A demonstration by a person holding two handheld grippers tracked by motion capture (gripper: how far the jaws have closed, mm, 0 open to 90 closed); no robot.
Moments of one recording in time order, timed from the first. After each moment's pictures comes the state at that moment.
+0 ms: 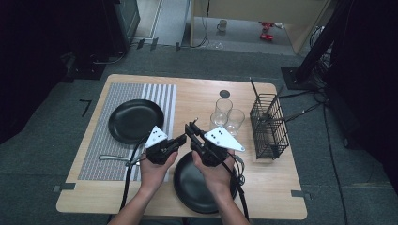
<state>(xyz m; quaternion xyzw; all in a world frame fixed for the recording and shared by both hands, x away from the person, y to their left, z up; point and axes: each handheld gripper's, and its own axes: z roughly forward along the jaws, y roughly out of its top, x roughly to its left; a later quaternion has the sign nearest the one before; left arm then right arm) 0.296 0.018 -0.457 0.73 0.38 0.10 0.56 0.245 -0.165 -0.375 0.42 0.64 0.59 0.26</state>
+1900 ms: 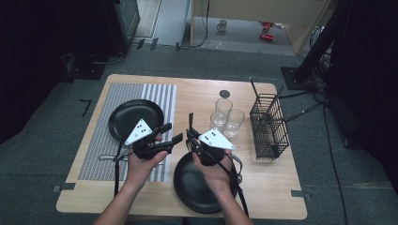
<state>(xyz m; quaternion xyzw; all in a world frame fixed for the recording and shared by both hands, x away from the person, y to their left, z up) 0.296 0.049 -0.419 0.70 0.33 0.13 0.62 0.262 -0.164 -0.412 0.41 0.69 0.53 0.27</state>
